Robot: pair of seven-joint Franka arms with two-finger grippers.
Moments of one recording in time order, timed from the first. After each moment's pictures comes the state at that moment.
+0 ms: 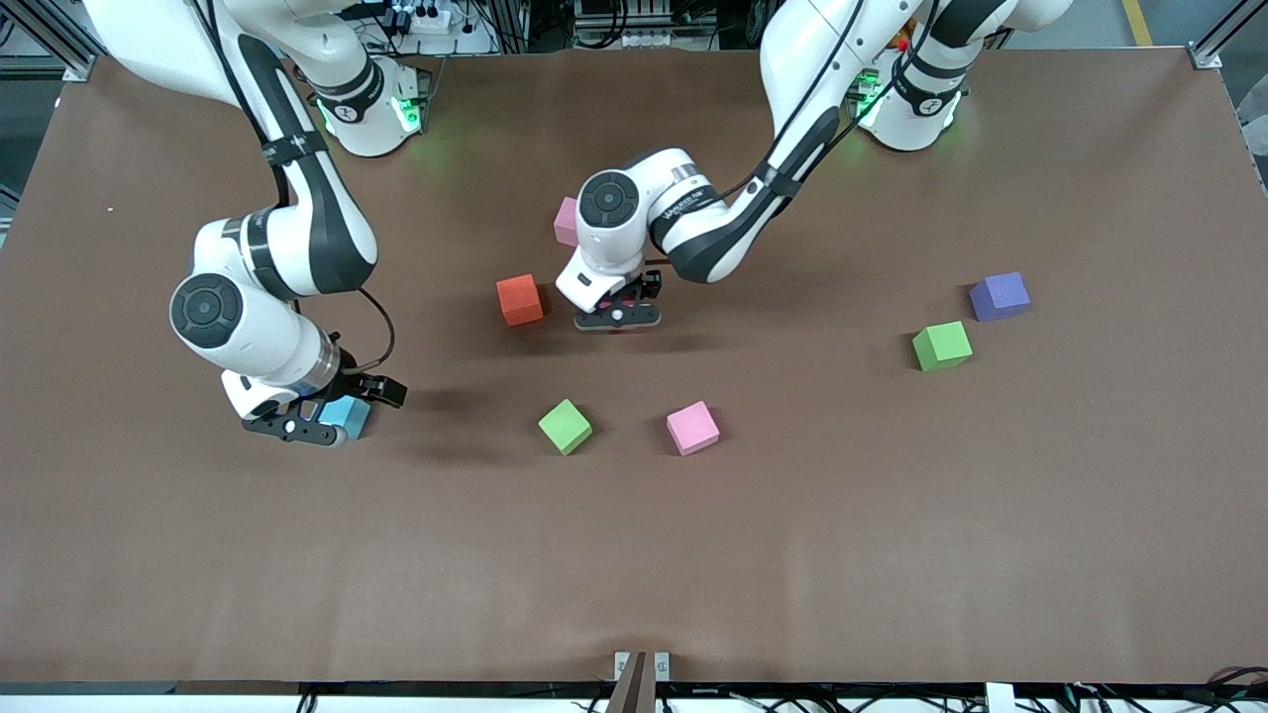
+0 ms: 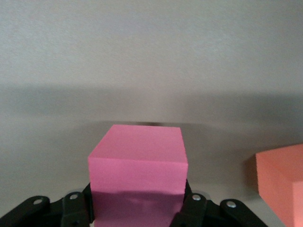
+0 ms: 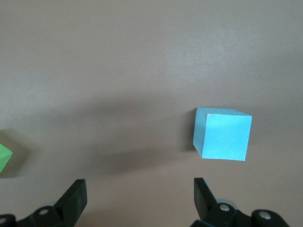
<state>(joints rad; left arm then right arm) -0.69 0.74 -0.31 -1.54 0.14 2.23 -1.06 0.26 0.35 -0.06 -1.88 0.06 2.20 0.36</state>
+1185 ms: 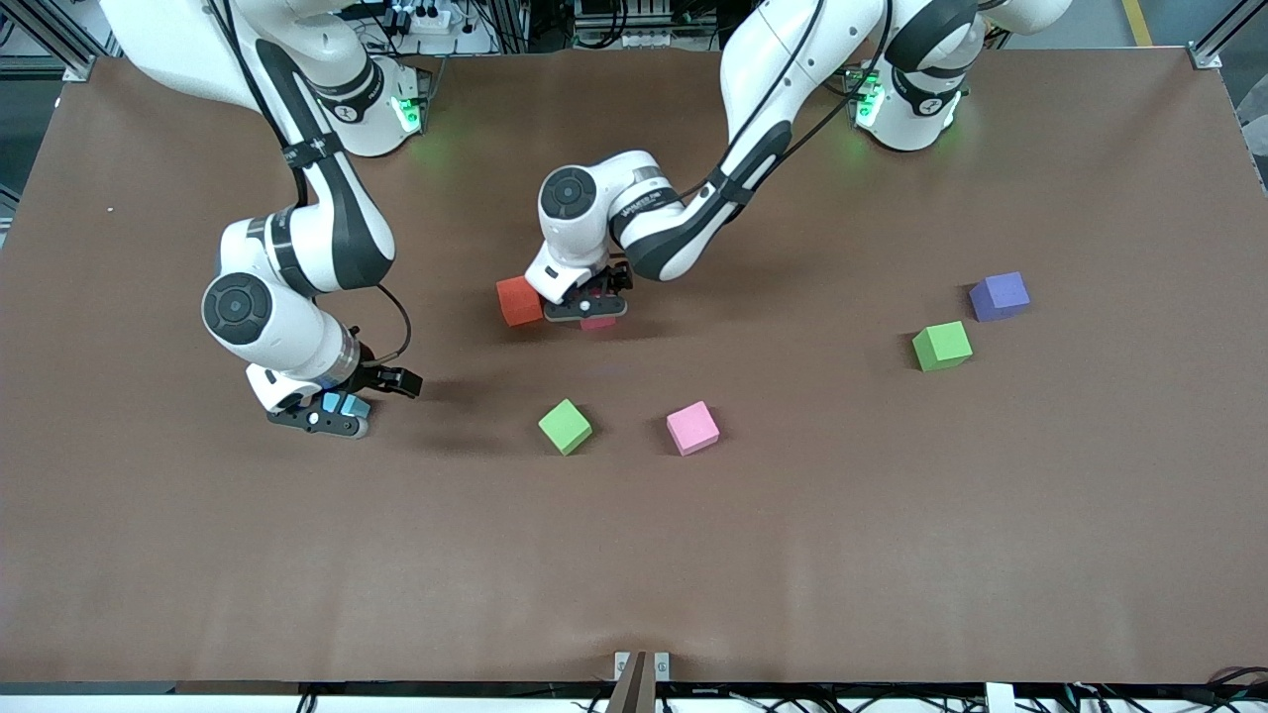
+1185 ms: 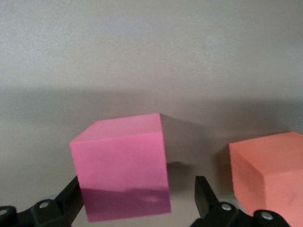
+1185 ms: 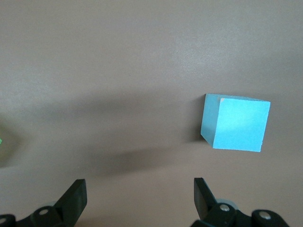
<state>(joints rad) -0.78 0.86 -0.30 -1.40 0.19 2.22 -1.16 0.29 0.35 -0.06 -1.94 0.06 2.24 0.37</state>
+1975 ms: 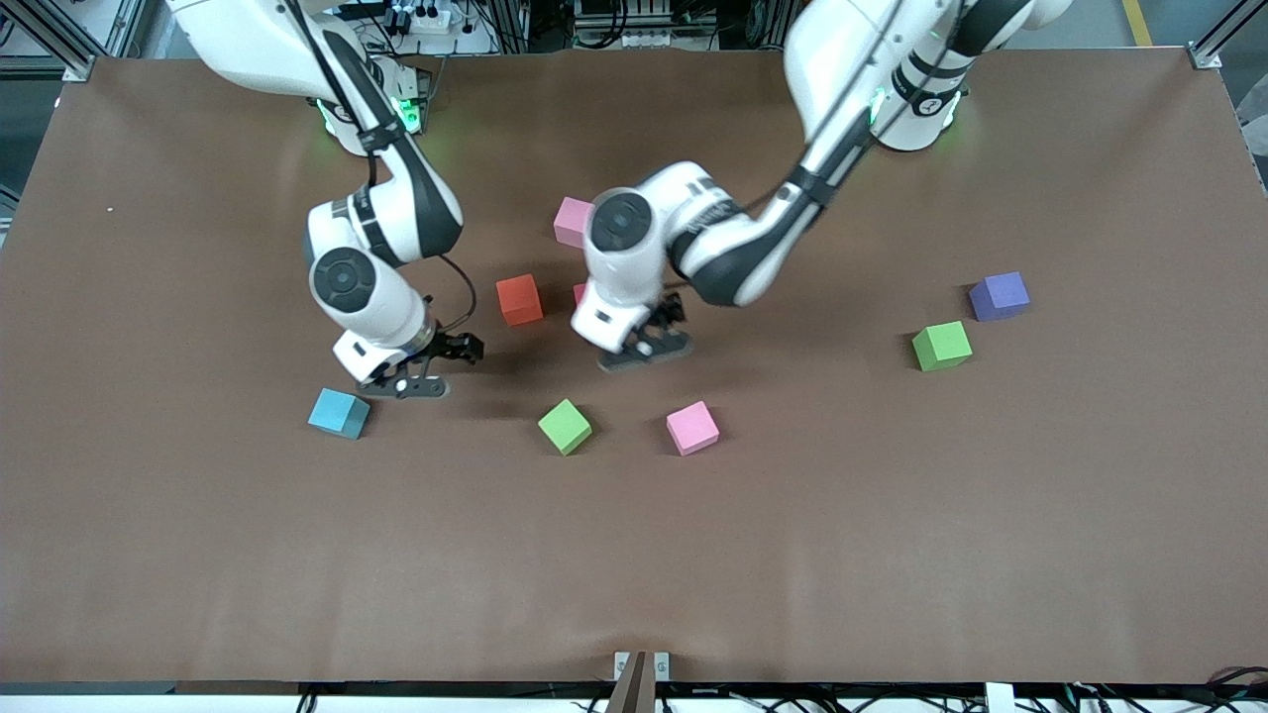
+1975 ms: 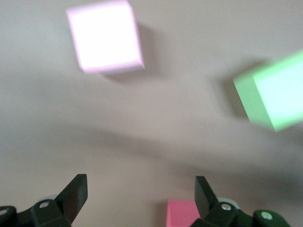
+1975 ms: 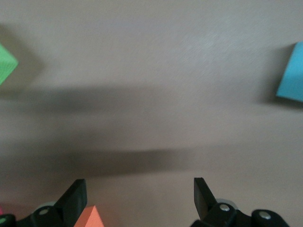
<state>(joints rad) -0.54 0.73 -0.28 -1.37 0.20 2.06 -1.16 0.47 0.35 -0.05 -2.09 0.07 2.35 0.37</state>
